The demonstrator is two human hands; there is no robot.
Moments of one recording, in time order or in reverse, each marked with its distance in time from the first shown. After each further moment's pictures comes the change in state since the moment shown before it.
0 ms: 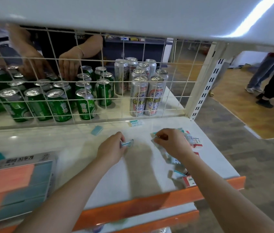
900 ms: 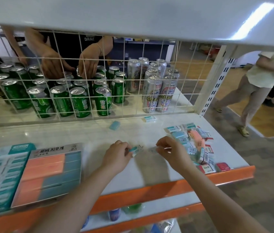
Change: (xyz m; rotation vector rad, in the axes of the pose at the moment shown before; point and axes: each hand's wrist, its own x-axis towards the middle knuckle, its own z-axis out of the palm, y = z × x) left_hand -0.049 -0.050 -0.013 -0.076 -0.025 0.082; right_hand -0.054 -0.026 0.054 0.269 0.028 -0.096
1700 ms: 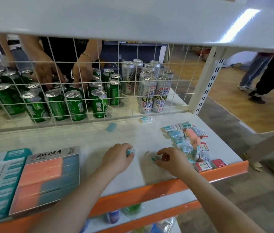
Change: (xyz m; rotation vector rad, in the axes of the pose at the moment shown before) left_hand -0.002 0.013 -0.008 0.099 -0.126 -0.047; right_hand -0.014 0.011 0.001 -0.355 -0.110 0.139
